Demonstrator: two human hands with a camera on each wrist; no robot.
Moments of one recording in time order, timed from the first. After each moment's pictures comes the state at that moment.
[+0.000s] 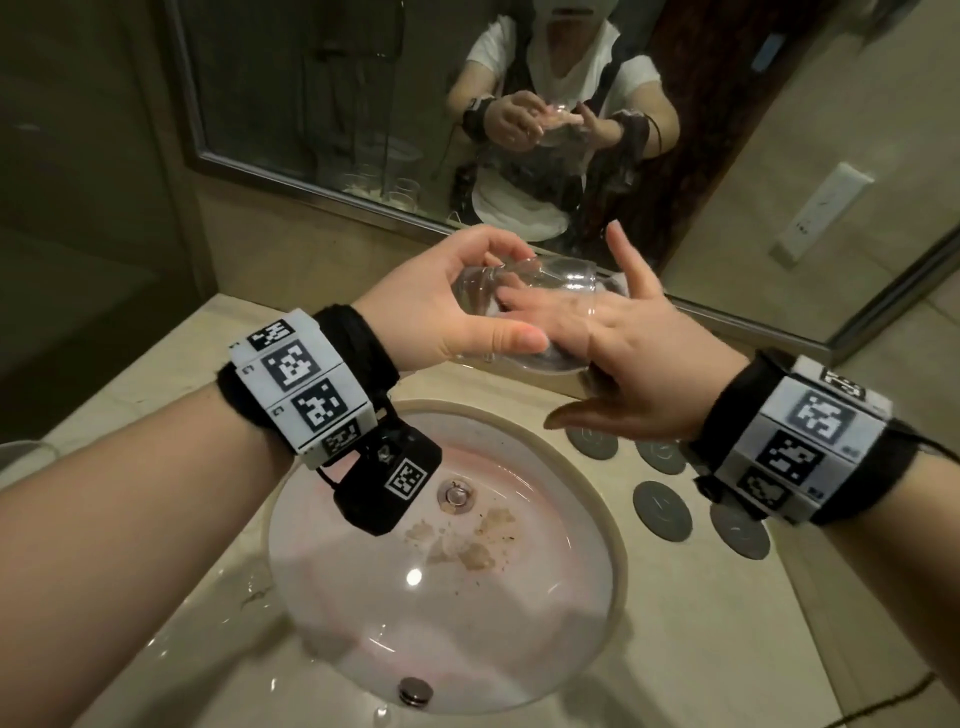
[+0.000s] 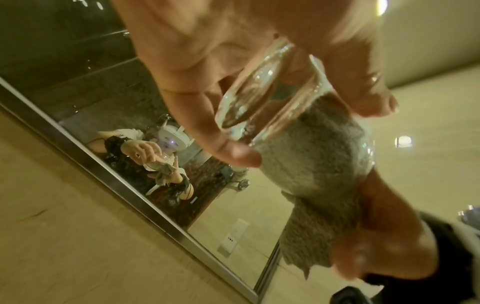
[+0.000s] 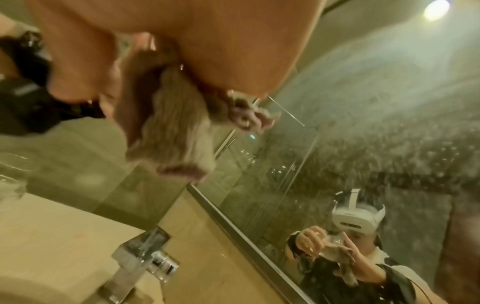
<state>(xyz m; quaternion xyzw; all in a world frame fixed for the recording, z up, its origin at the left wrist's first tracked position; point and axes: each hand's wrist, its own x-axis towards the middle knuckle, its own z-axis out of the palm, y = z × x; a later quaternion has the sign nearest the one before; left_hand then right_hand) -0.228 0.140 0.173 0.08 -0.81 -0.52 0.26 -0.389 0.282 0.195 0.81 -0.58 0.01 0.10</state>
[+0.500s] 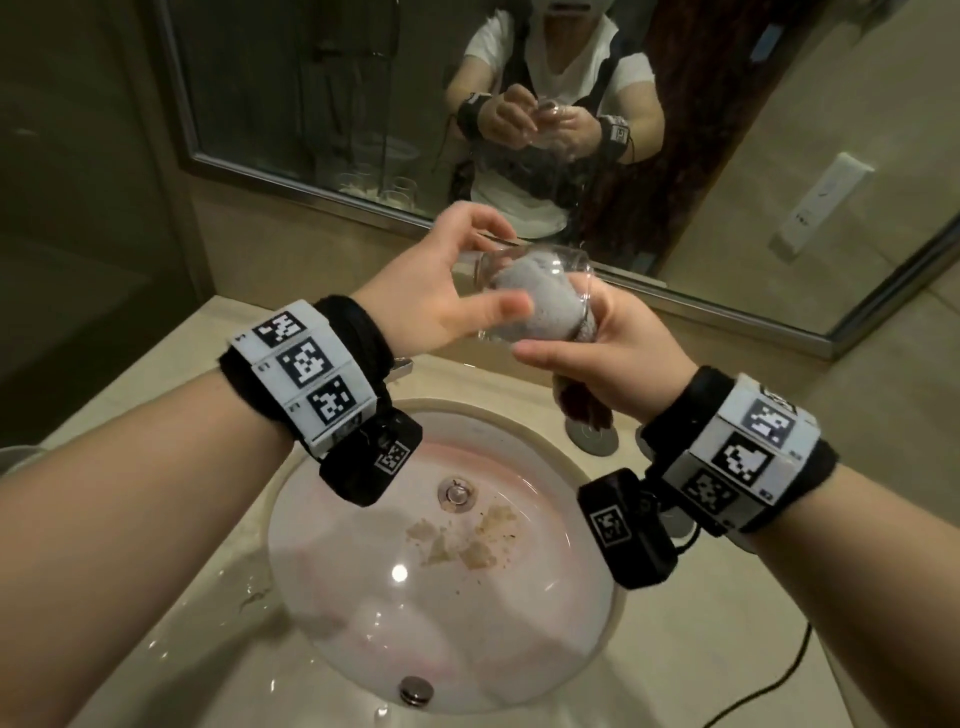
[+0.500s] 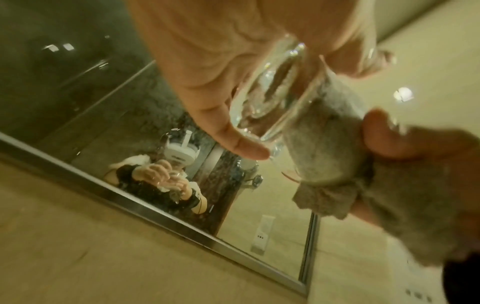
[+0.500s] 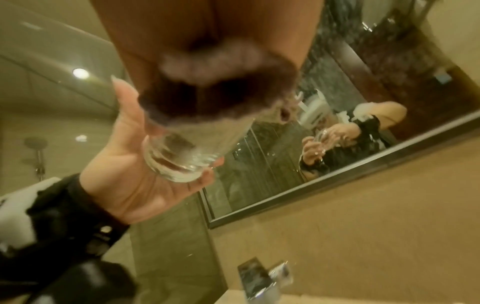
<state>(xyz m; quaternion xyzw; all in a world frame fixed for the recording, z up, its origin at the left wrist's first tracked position) -0.243 0.129 0.166 0.09 -0.85 -0.46 0.27 -0.376 0.269 0.172 0.57 -0.66 0.43 -0.23</state>
